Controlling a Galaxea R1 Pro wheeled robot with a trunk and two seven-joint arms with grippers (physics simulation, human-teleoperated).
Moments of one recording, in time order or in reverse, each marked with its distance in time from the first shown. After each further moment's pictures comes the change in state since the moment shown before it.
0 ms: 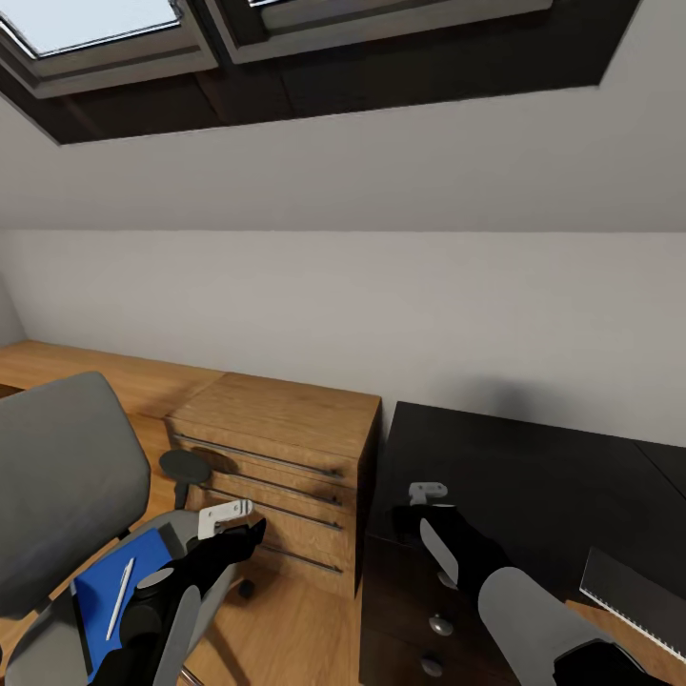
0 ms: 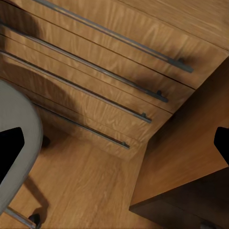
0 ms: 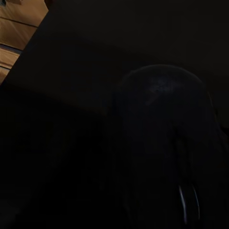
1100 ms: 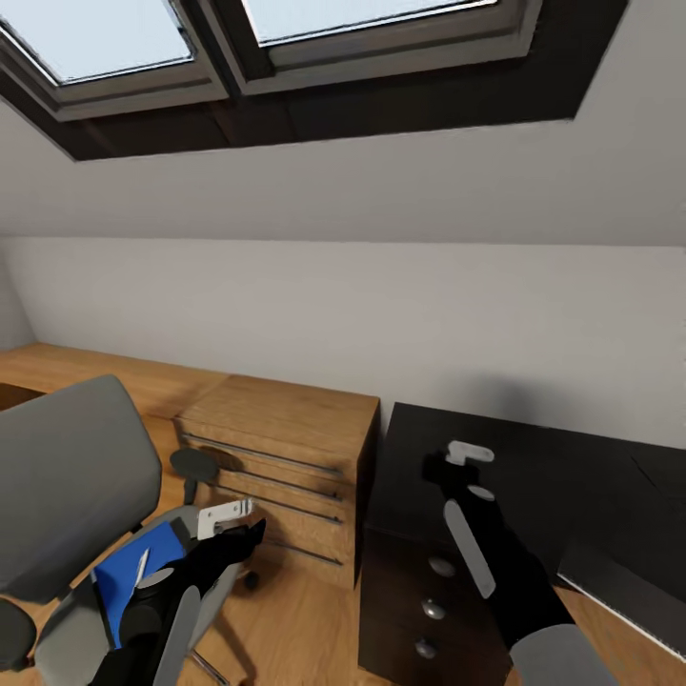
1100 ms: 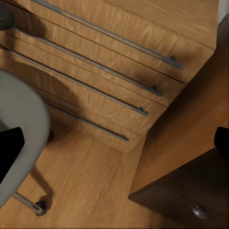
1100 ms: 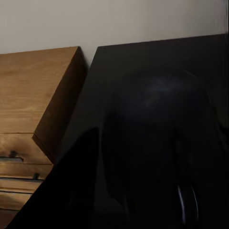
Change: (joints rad) left arm 0.000 0.001 0.000 0.002 -0.003 0.000 0.001; right arm 0.225 -0.030 -0.150 -0.700 -0.015 0.001 -0.257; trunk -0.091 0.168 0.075
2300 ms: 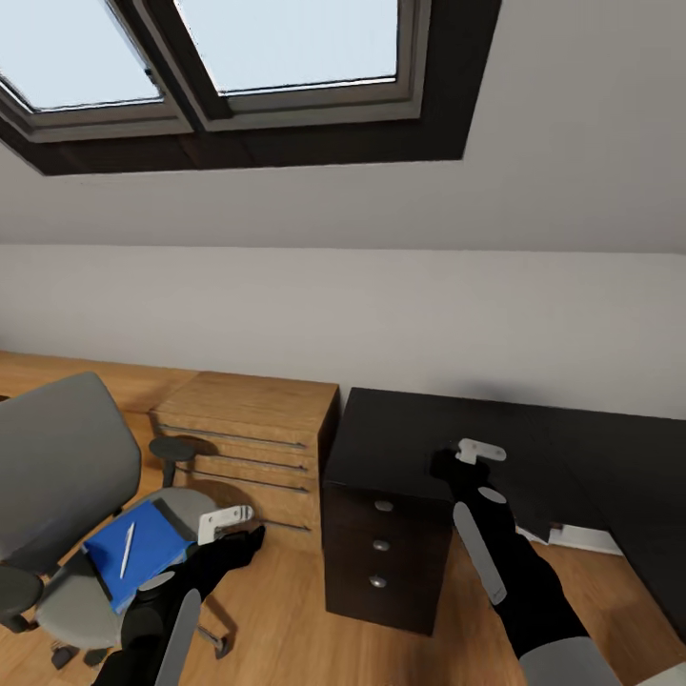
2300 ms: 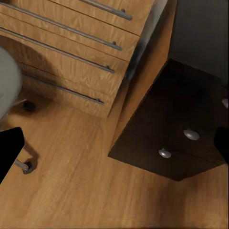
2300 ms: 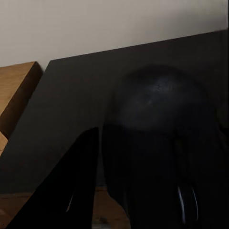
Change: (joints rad) left arm 0.000 0.001 0.006 0.033 -0.002 -0.005 0.001; right arm 0.031 -0.011 -0.023 -0.078 0.006 -0.005 -0.003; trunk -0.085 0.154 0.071
